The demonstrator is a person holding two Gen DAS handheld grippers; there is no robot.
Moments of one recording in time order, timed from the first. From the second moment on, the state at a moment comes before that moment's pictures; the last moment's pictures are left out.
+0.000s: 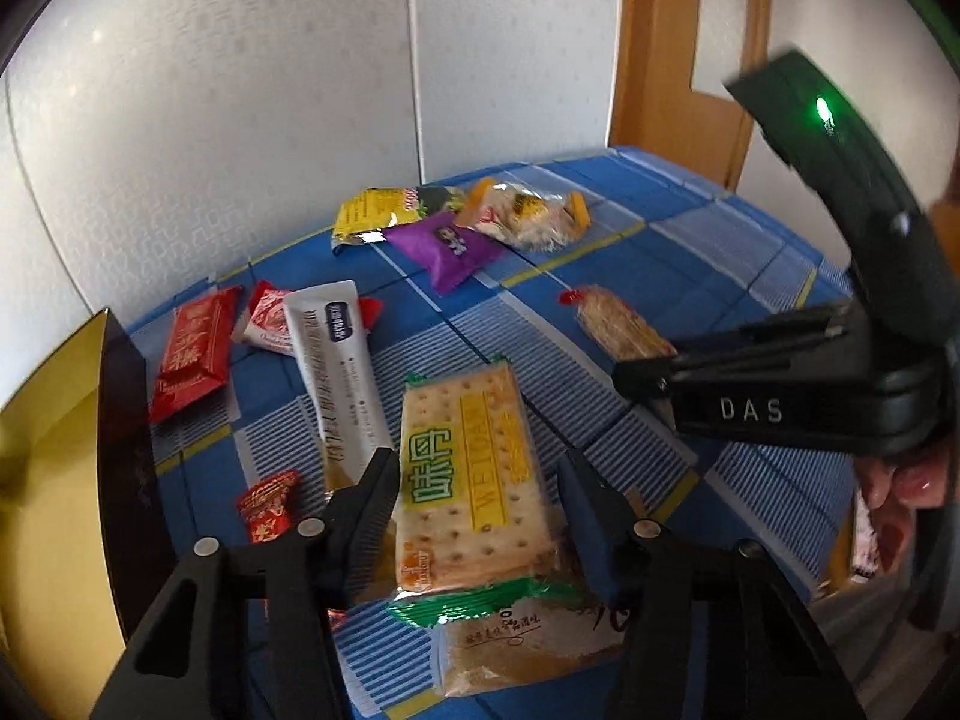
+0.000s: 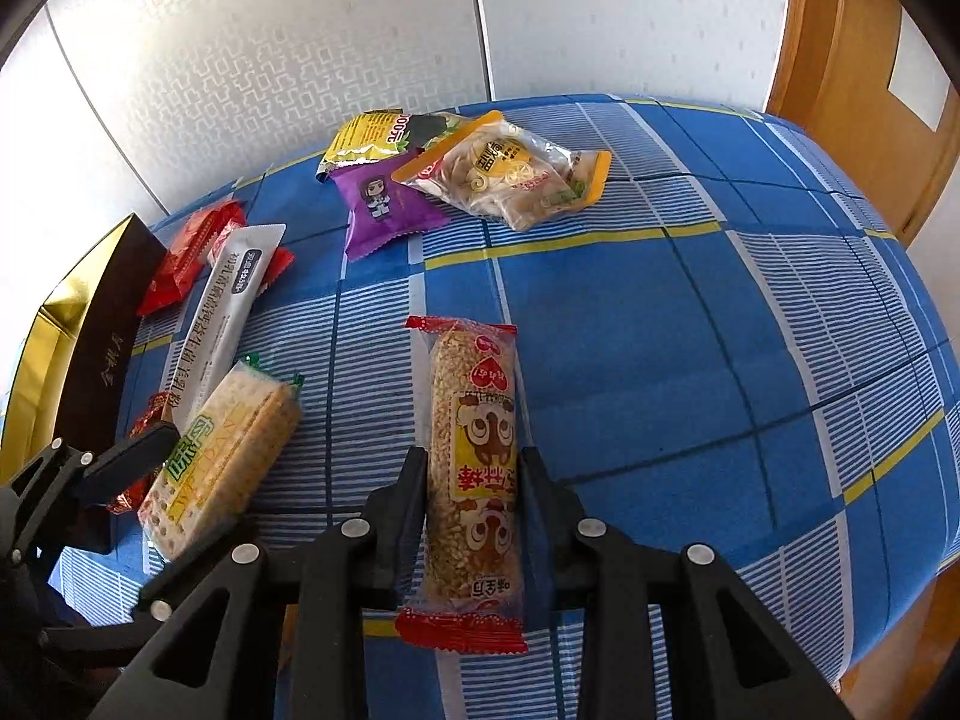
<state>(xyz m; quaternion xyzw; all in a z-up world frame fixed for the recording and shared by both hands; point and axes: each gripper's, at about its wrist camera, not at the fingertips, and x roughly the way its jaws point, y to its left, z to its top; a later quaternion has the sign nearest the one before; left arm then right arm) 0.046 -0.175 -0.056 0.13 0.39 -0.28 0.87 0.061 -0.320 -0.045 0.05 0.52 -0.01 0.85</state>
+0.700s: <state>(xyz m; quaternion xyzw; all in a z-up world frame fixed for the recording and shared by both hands) 0.028 -0.143 -0.028 0.06 0.37 -0.30 0.88 0.064 -0.325 -0.045 0.08 0.51 -0.02 0.86</state>
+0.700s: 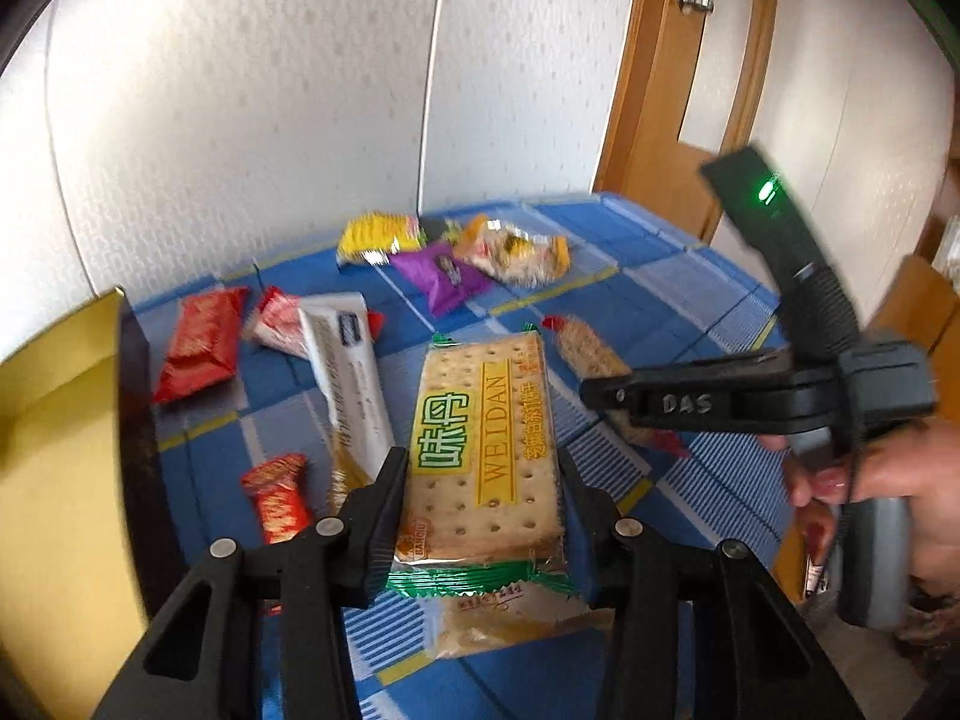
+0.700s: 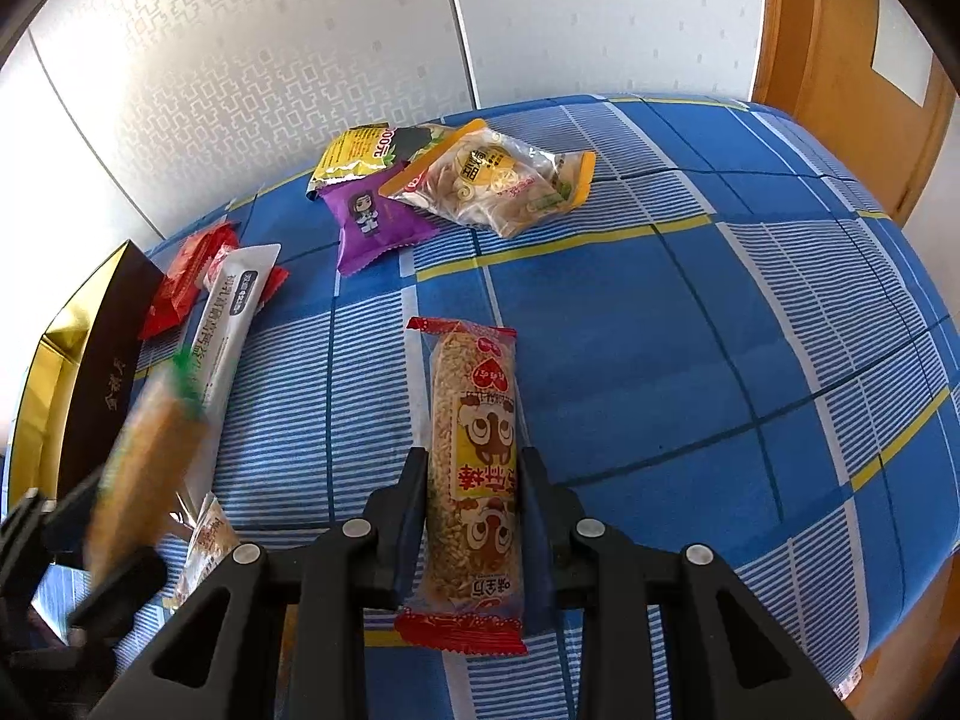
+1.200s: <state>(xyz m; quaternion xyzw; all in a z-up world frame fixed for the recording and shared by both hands) 0.034 -0.037 0.012 0.01 0.32 -0.20 0.93 0.062 -0.318 -0.033 0.11 0.48 -0.02 0.87</state>
